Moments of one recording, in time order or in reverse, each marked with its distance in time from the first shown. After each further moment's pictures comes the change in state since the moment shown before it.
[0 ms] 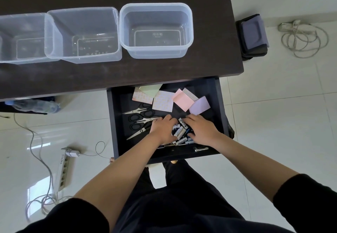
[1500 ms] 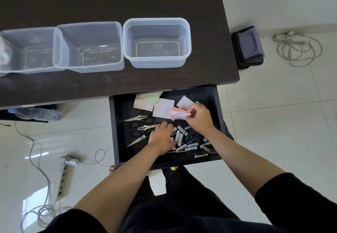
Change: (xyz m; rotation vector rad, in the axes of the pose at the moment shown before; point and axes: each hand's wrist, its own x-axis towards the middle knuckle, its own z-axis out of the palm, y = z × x) left_hand -0.011 0.002 0.005 -0.117 0.125 -0.084; right_hand 0.035 -0.007 -0.029 0.675 0.474 0.304
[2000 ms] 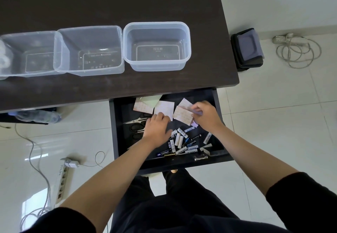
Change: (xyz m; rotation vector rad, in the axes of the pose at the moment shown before) left_hand 0.007 -0.011 -0.034 0.086 0.218 0.100; right_hand 0.011 0.005 -0.030 -0.046 -0.086 -0.094
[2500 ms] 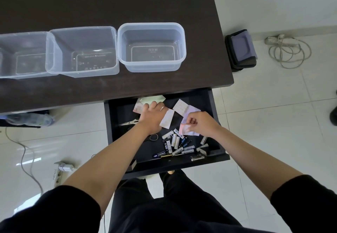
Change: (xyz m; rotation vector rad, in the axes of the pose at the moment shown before) left_hand 0.042 -0.008 -0.024 0.384 -0.145 0.121; right_hand -0.012 0.000 -0.008 -0.164 -0.341 0.038
